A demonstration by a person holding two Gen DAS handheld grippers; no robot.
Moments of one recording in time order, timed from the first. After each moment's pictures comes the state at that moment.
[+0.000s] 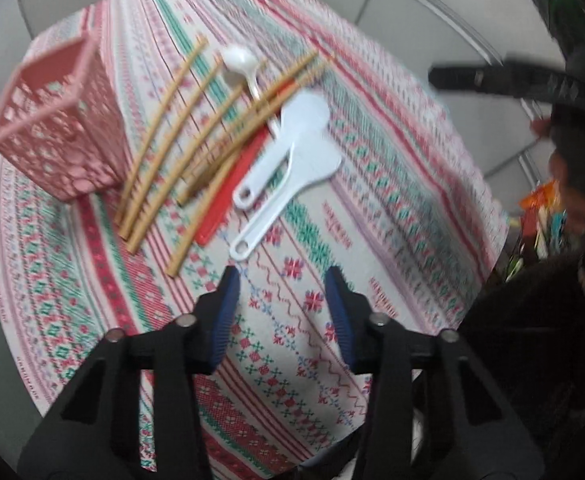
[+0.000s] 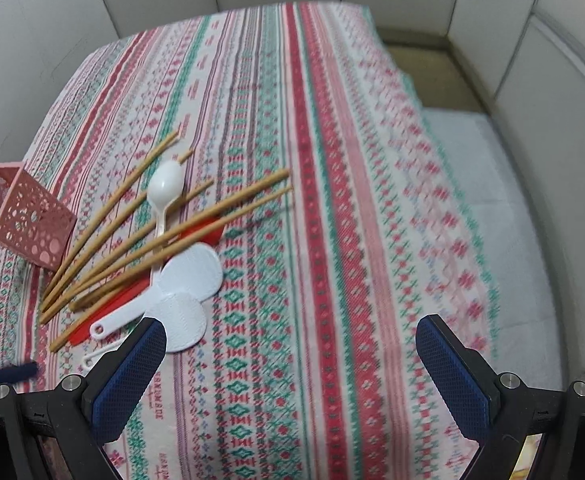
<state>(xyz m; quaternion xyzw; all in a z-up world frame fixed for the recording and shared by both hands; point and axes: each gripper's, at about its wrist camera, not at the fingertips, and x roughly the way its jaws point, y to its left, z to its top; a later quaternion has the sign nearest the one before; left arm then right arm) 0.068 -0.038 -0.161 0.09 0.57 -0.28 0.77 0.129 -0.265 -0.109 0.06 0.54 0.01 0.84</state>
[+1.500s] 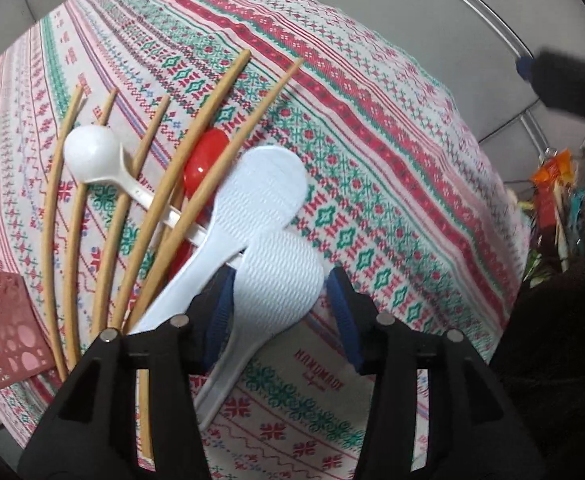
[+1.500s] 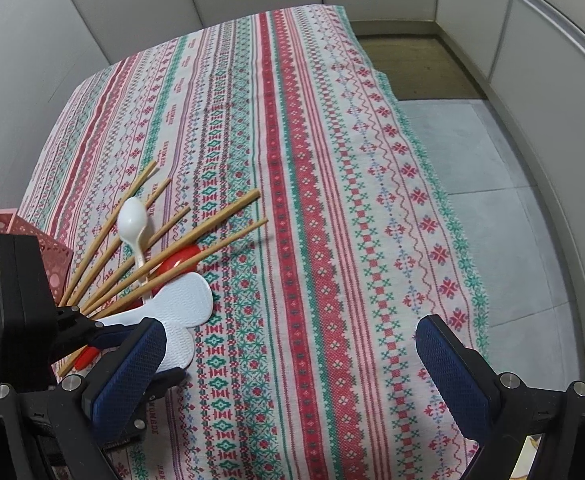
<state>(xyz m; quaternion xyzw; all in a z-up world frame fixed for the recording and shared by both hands) 0.168 -0.150 -0.200 0.16 0.59 -0.34 0.71 0.137 -0.310 -0.099 0.10 0.52 -0.01 0.85</state>
